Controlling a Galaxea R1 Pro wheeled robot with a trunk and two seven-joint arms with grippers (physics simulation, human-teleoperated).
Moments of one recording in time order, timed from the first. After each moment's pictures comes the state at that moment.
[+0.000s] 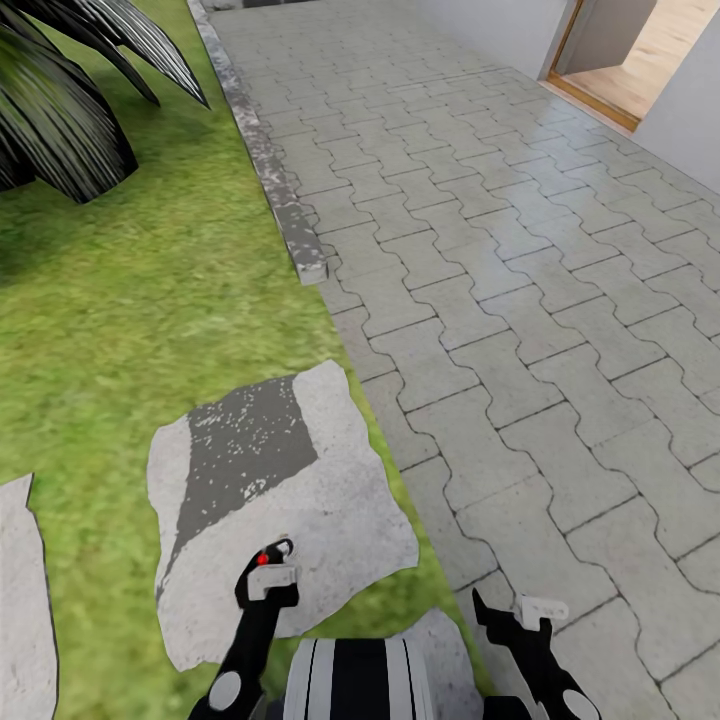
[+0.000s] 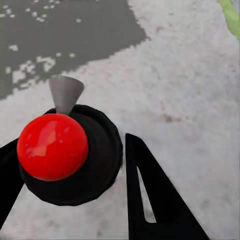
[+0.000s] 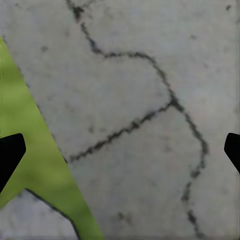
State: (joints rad) left arm -0.25 -0.06 -0.27 -0.87 0.13 -0.41 0.20; right arm -0.22 0.02 -0.22 -0.81 0.00 -0.20 0.16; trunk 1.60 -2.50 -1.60
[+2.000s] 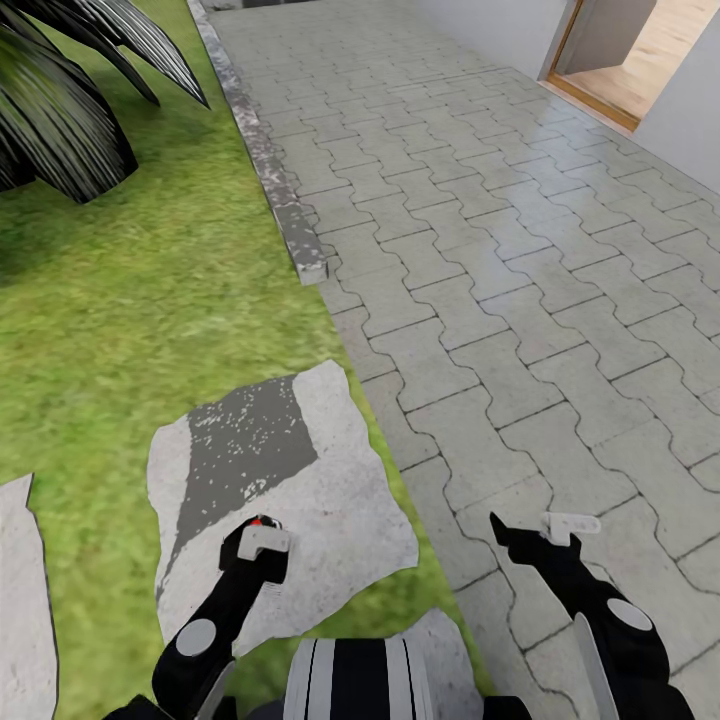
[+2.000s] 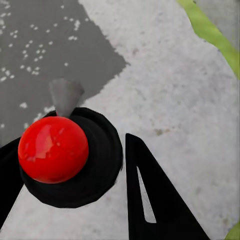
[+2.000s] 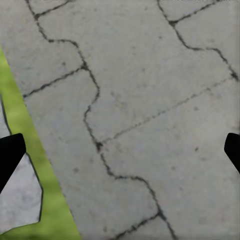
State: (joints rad) left arm -0.15 0.11 -0.39 -1.60 0.08 0.36 0.26; right arm -0.15 0.02 -0.22 -1.60 -0.01 0.43 0.19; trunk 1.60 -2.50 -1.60
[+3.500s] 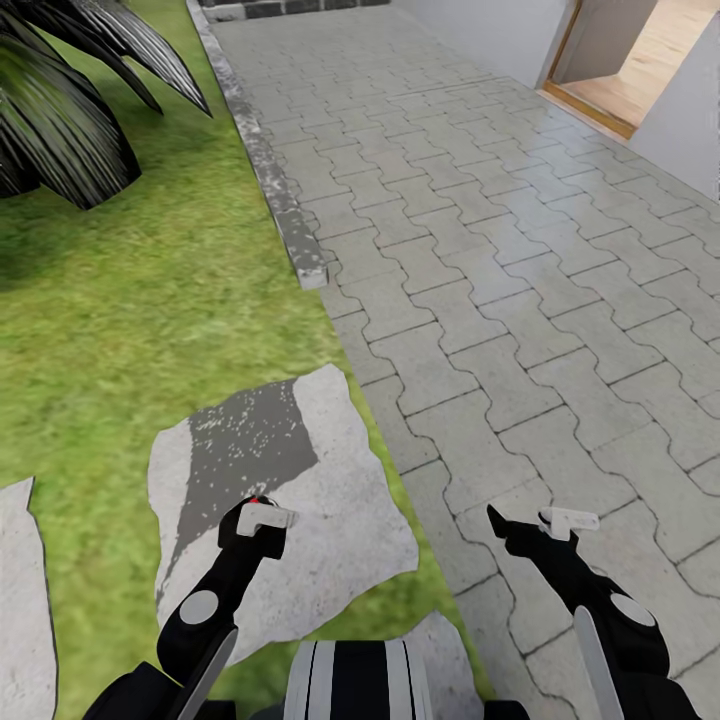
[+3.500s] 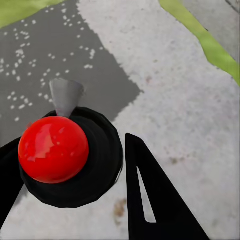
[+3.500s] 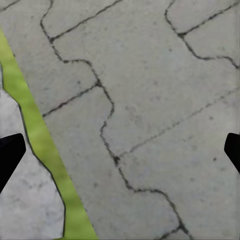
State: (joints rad) left arm -0.22 0.11 -0.38 -1.59 0.08 0.39 0.27; right arm -0.17 0.02 -0.22 -1.60 -0.09 0.44 0.19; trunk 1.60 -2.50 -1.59
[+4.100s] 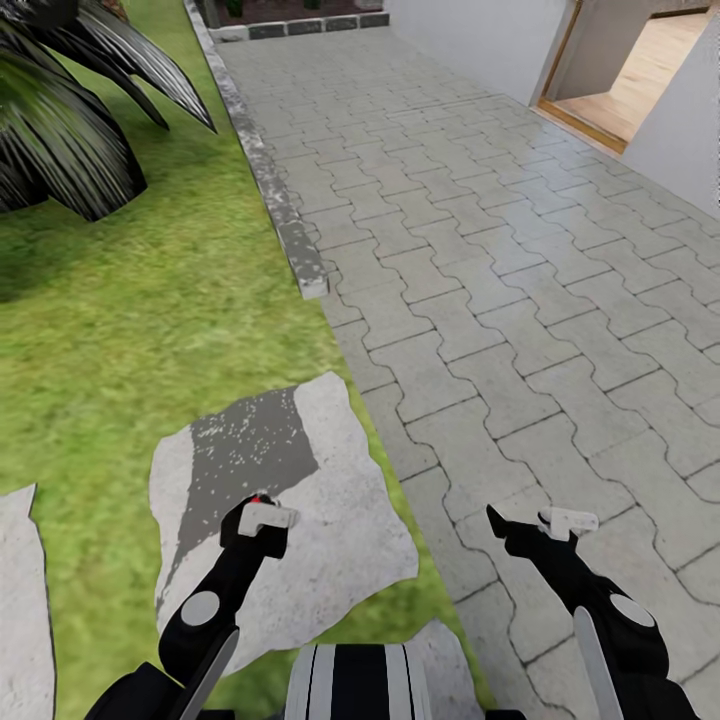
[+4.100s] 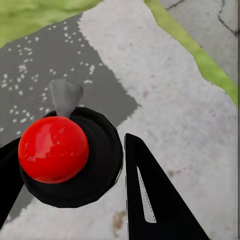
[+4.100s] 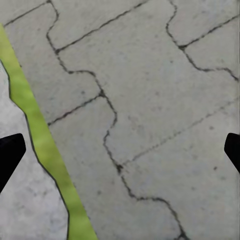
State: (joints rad) left arm -0.22 0.11 -0.39 -1.59 0.08 0.38 0.27; right arm -0.17 0.02 -0.22 -1.60 -0.09 0.44 0.19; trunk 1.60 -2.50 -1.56
